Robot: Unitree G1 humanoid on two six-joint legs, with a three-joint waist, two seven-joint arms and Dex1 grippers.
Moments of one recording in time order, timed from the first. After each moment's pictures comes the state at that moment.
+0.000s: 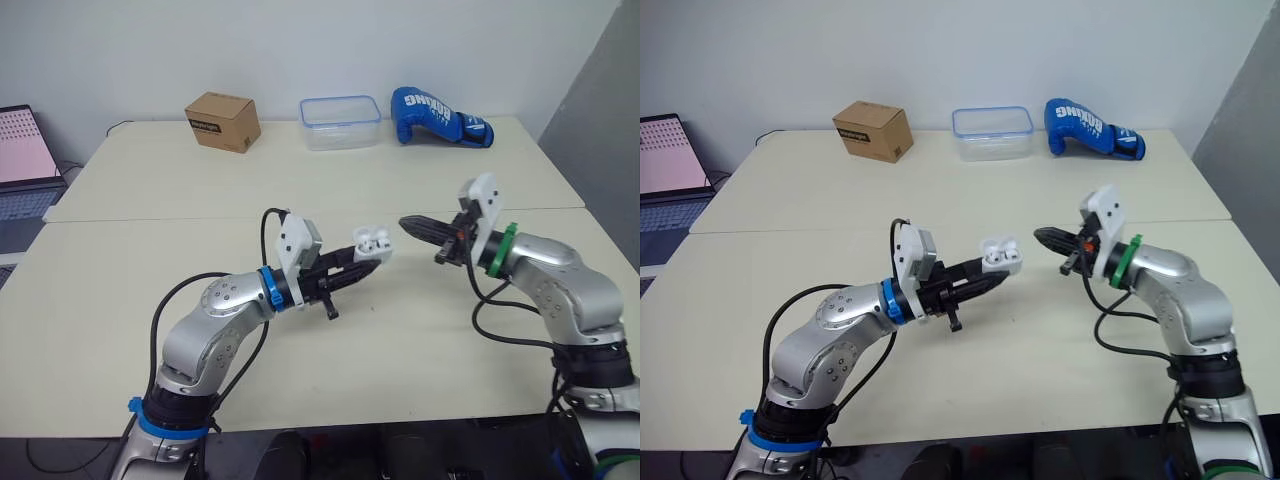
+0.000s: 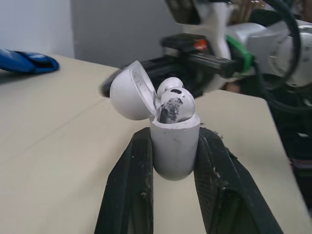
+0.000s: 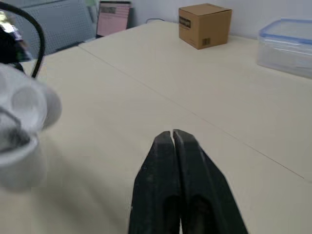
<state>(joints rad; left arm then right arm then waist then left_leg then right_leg) -0.38 0.40 -0.14 -0.39 -0.55 0.58 -0.79 -0.60 -0.50 0.01 -0.16 0.53 0.72 0.78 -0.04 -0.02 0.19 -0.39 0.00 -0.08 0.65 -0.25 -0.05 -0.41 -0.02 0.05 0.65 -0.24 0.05</state>
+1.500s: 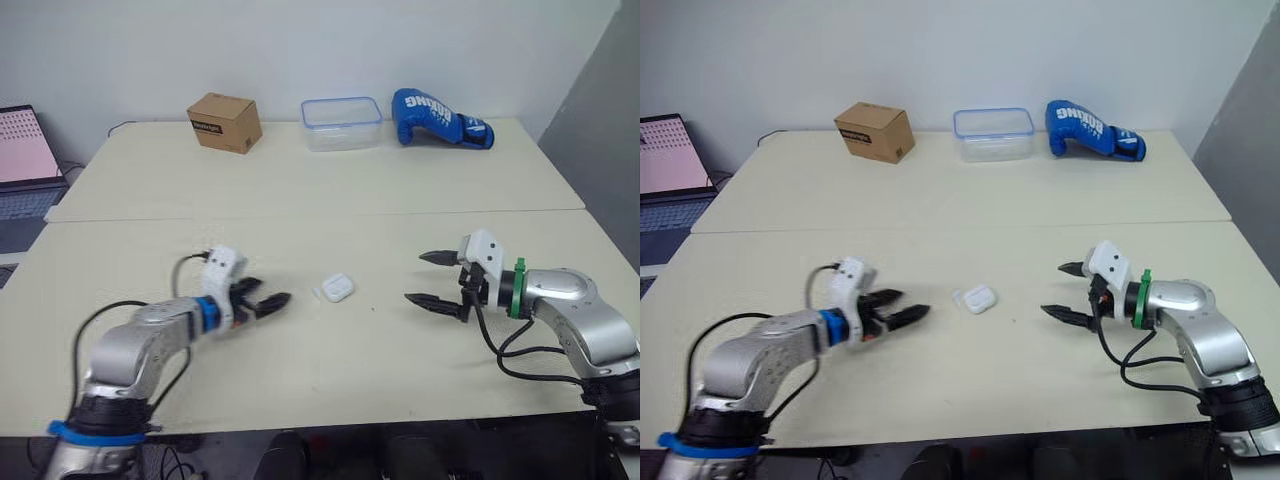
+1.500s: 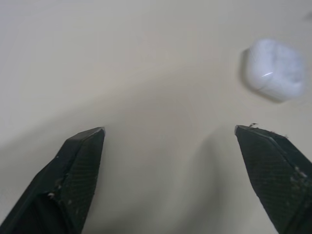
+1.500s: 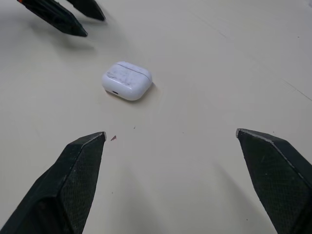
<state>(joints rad) -0.20 0.75 0.05 -0.10 -0.37 0.51 -0.69 -0.36 -0.73 0.06 -0.14 0.40 0.45 1.01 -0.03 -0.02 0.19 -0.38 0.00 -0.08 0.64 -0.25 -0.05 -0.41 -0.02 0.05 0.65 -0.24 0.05</state>
